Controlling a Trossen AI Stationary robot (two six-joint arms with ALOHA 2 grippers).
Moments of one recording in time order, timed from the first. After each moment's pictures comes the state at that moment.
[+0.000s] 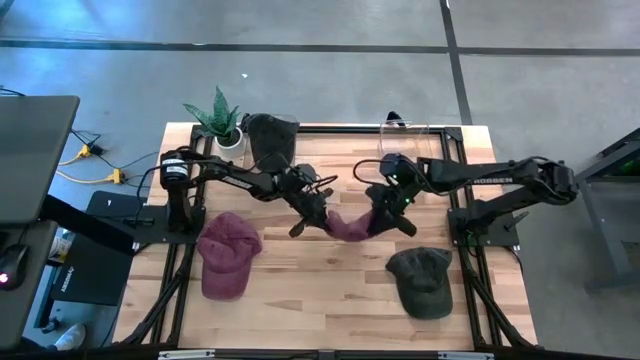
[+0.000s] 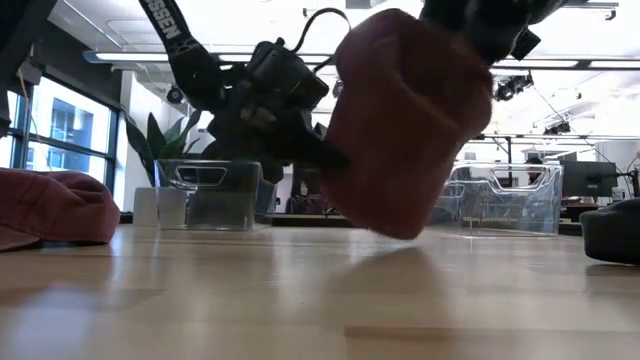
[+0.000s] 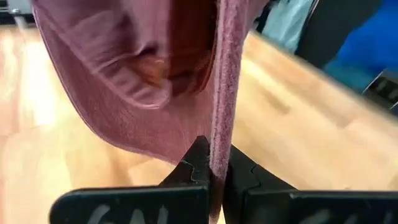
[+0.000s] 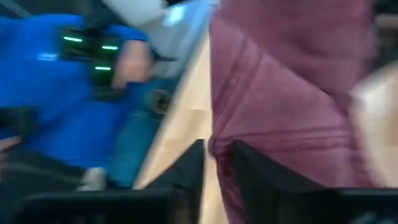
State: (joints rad) left arm 0.18 1.87 0.94 0.41 0.74 0.31; right arm -0.17 1.27 0.82 -0.25 -0.88 0.10
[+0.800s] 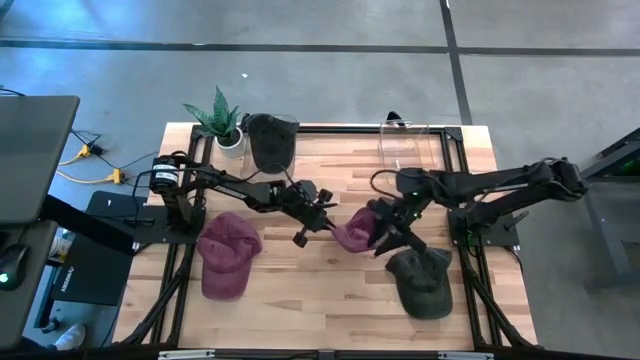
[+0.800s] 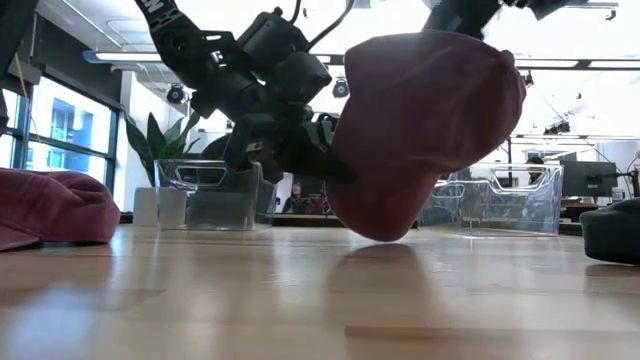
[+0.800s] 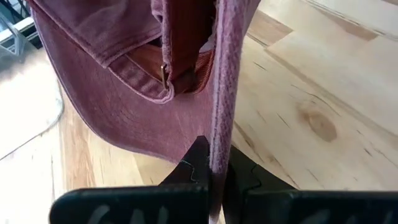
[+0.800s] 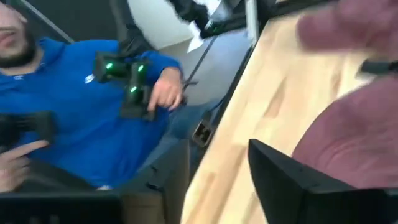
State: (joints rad) left arm 0.06 1.81 0.94 0.30 0.30 0.57; right arm 0.04 1.15 0.82 -0.07 -0.70 0.30
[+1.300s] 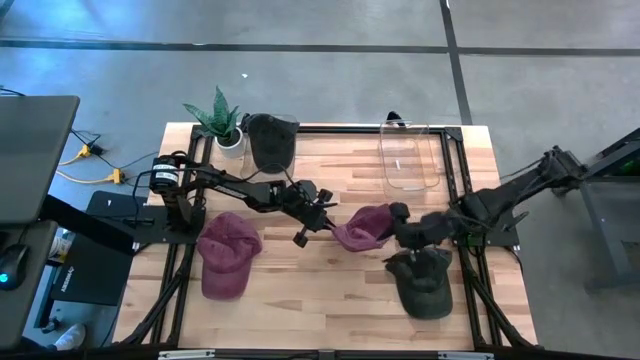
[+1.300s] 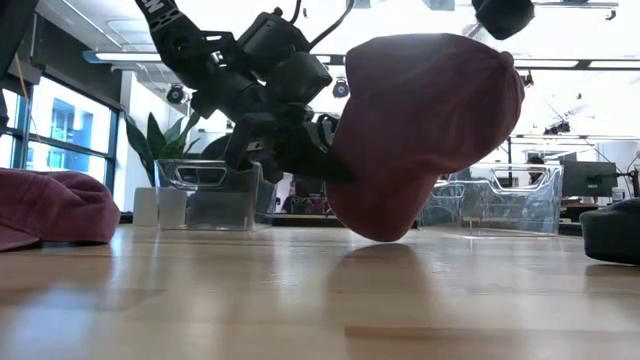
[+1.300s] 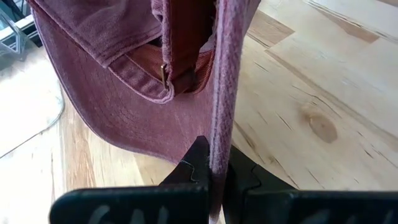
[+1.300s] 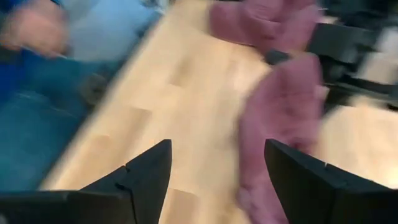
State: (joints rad) left arm 0.06 1.81 0.94 0.30 0.30 0.56; right arm 0.43 1.05 0.82 -0.36 0.17 0.10
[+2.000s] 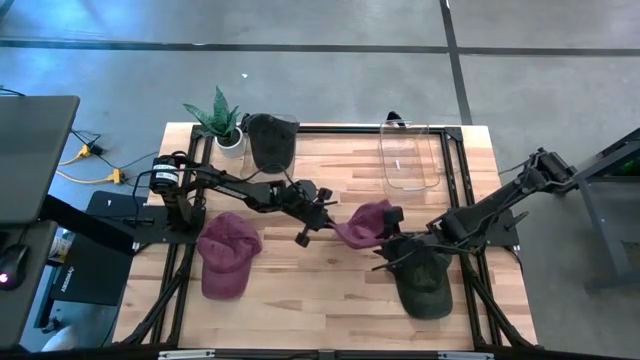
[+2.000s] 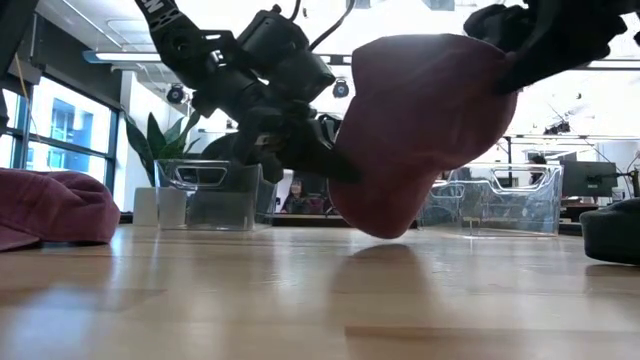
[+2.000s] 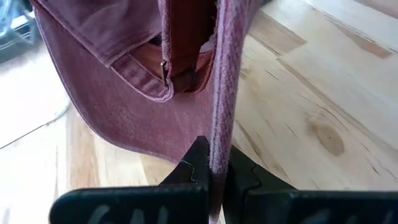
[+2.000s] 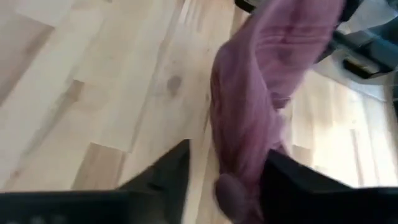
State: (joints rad) left arm 0.06 1.81 0.94 0.33 0.27 0.48; right arm 0.50 1.26 0.82 -0.41 0.43 0.03
